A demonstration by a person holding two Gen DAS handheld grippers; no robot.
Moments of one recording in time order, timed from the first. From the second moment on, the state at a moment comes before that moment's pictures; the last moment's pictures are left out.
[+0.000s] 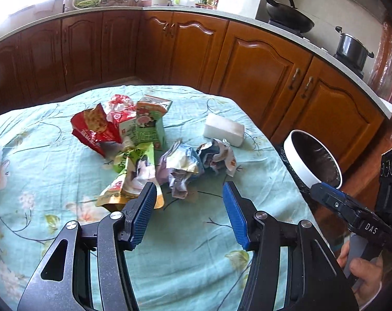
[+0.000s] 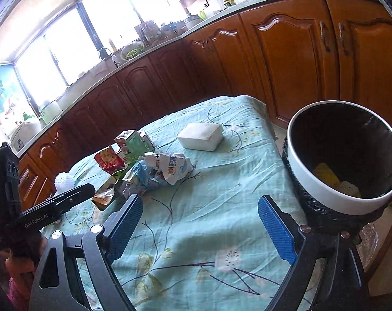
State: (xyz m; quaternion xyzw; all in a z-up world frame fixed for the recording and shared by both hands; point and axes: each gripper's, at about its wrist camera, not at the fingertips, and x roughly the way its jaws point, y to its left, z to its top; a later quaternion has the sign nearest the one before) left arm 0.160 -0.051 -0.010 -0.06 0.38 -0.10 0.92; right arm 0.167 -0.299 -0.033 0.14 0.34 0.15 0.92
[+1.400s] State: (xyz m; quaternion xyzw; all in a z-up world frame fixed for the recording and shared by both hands) left arm 0.214 -0.015 -0.050 -0.06 0.44 -0.10 0.89; right arm 0.259 -0.236 -0.069 0.13 0.41 0.18 0.88
